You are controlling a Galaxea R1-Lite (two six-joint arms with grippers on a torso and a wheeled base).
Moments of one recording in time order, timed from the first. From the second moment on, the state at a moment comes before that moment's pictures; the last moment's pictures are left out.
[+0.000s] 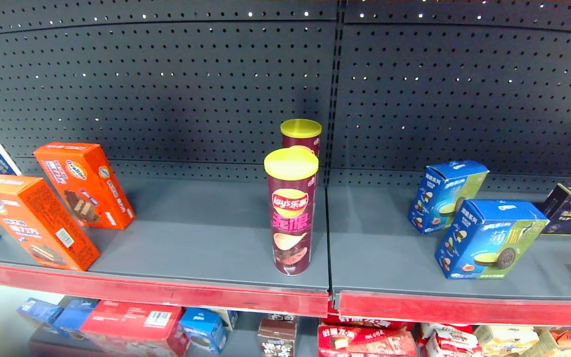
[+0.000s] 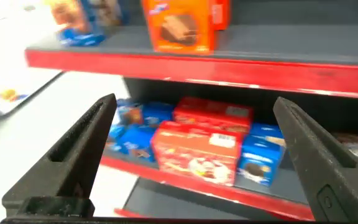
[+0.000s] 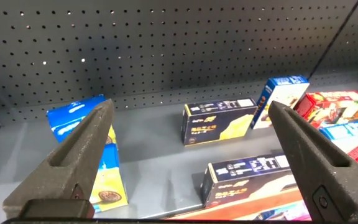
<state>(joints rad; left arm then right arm) 0.00 0.00 -0.01 -0.05 0.29 0.09 0.55 0.85 -1.05 0.11 -0.87 -0.08</state>
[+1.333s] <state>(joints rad) 0.00 0.00 -0.02 0.00 -0.08 0.13 0.41 0.34 -0.89 0.41 -0.88 -0.08</state>
